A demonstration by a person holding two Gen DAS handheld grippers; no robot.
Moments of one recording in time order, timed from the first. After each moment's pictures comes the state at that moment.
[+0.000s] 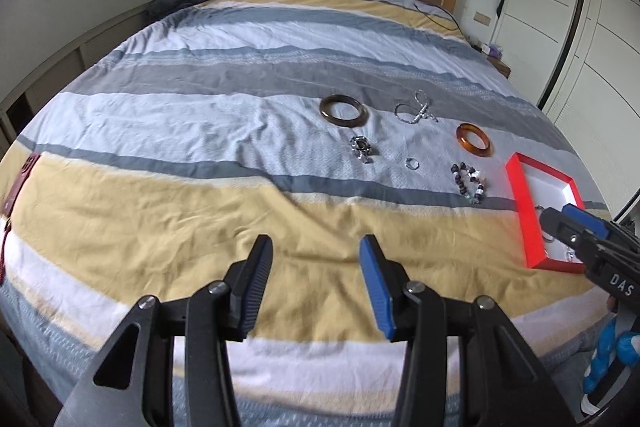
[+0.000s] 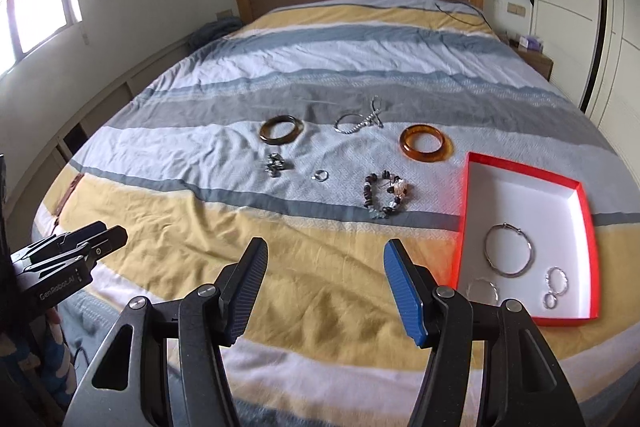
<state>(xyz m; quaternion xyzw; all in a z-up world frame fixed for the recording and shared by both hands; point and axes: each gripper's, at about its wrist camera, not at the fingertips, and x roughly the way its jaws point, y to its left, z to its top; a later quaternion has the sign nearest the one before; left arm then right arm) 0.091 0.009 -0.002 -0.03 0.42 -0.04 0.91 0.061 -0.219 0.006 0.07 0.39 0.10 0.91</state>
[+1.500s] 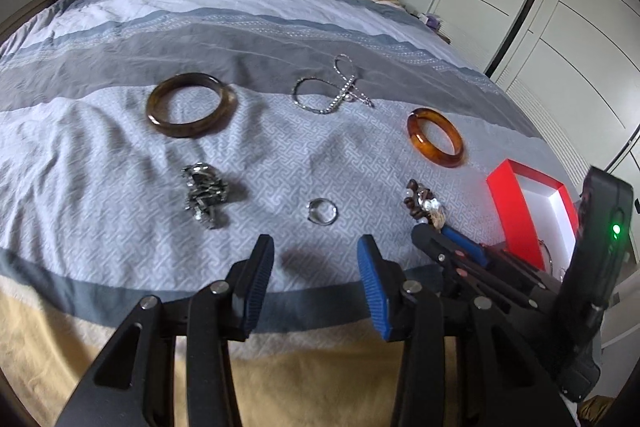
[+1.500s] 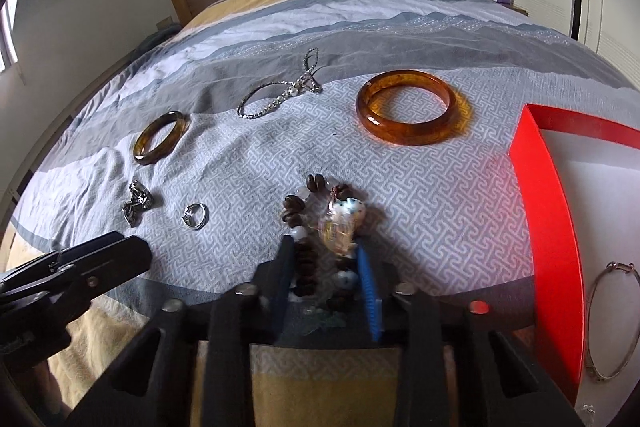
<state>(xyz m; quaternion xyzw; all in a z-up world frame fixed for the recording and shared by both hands) 0.249 -0.098 -0.090 -0.05 0.45 -0.19 0.87 0.221 -0.242 -0.131 0.14 0.40 0.03 0.90</state>
